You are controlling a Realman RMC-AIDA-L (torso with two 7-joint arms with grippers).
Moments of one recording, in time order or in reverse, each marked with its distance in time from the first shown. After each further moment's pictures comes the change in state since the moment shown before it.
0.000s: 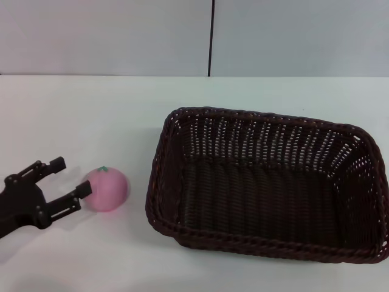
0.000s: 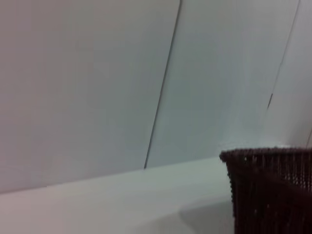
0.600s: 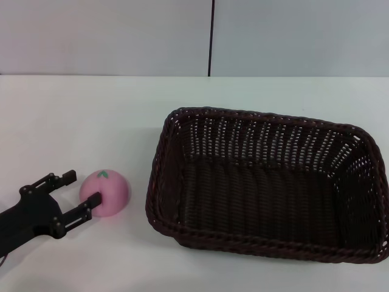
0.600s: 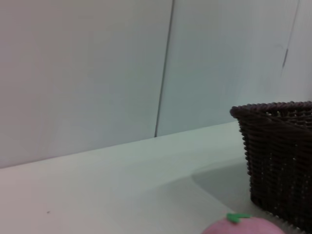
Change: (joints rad) left arm -0.010 -0.005 0.020 -0.130 0.008 -0.163 0.197; right arm 0.046 -0.001 0.013 0.158 0.030 0.005 -0.046
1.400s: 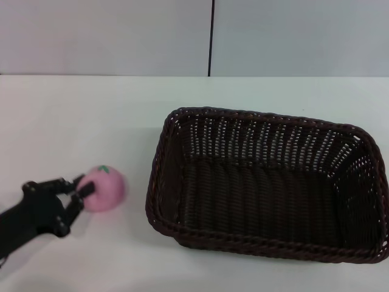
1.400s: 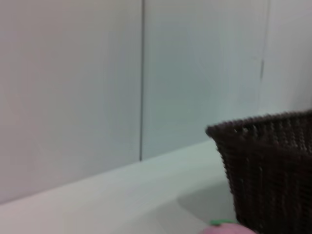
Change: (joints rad) left arm 0.004 0.000 -0.018 -0.040 -0.017 0.055 0.127; right arm 0.013 0.001 0.044 0.055 0.002 0.051 -0.001
